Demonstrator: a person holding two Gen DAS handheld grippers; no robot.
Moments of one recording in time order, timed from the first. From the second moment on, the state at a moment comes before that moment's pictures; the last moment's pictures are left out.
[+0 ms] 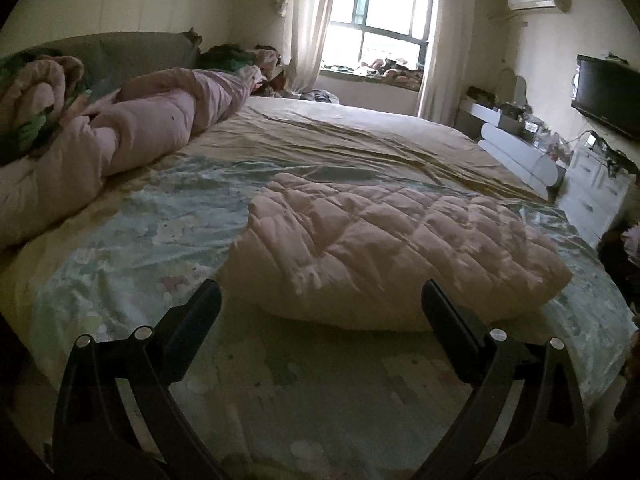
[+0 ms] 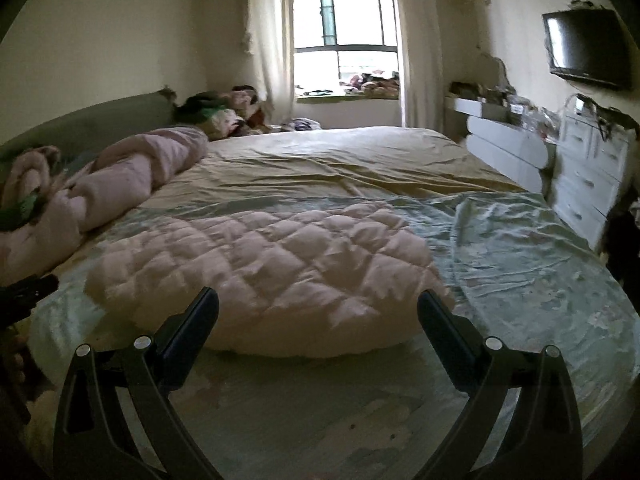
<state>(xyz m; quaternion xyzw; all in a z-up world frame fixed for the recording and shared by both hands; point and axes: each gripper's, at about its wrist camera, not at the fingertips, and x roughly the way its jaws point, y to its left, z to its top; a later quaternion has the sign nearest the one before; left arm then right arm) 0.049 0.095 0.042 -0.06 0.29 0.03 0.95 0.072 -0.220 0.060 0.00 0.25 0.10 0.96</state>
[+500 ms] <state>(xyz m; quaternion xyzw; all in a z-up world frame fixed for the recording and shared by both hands) -0.001 0.067 0.008 -0.07 0.29 0.00 0.95 0.016 -0.172 0.006 -0.02 0.26 0.10 0.96</state>
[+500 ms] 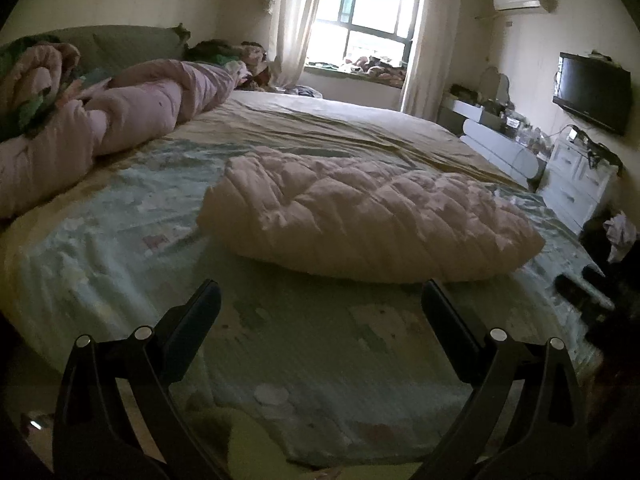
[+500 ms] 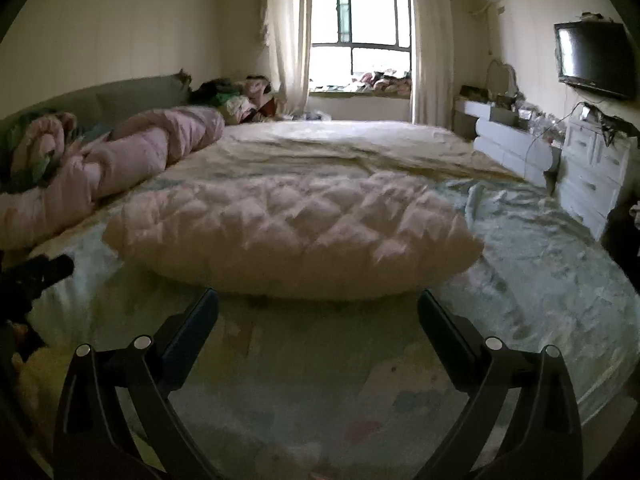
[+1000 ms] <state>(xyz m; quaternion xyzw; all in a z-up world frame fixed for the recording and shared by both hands) -0.004 0.071 -0.002 -0.08 0.30 0.01 0.95 0.015 -0.155 -0.022 -0.02 0.30 0.12 0.95</state>
